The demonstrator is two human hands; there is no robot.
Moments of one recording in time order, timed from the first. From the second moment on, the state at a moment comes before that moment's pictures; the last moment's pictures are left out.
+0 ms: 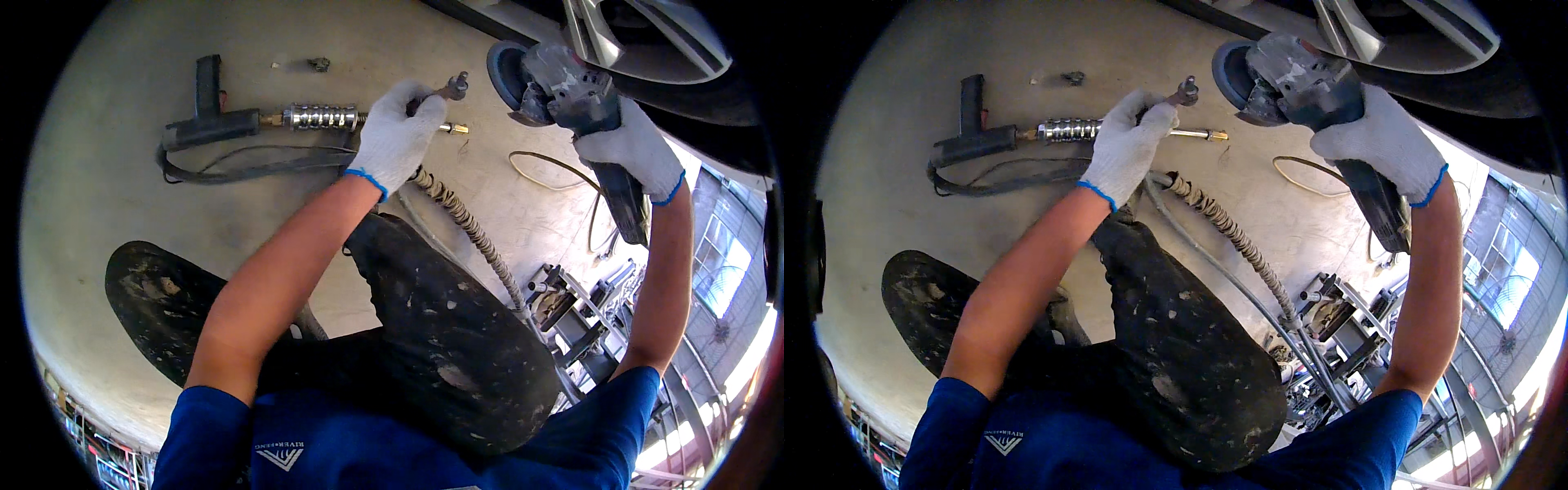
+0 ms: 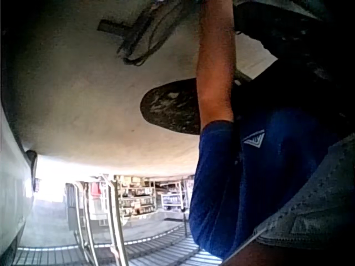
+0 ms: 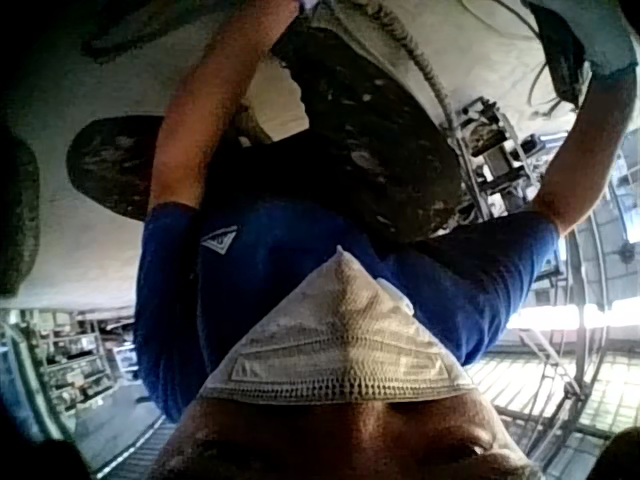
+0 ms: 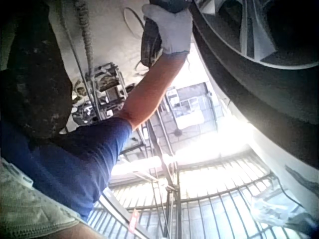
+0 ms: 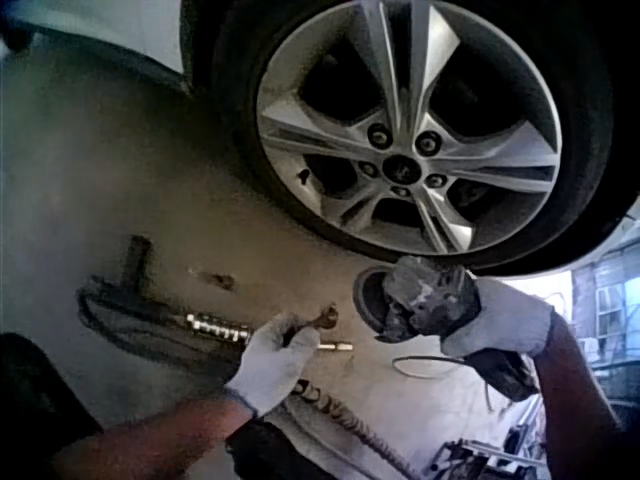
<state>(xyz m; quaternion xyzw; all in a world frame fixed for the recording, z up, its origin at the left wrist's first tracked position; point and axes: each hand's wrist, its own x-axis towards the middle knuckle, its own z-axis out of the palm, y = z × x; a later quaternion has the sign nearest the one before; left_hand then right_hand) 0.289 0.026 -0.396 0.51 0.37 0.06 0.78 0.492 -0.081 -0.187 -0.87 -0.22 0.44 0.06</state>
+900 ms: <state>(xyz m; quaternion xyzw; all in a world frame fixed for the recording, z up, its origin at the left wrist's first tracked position) 0.295 0.001 -0.378 0.64 0.41 0.12 0.64 0.504 -0.056 -0.178 -0.85 -0.30 0.42 -0.10</state>
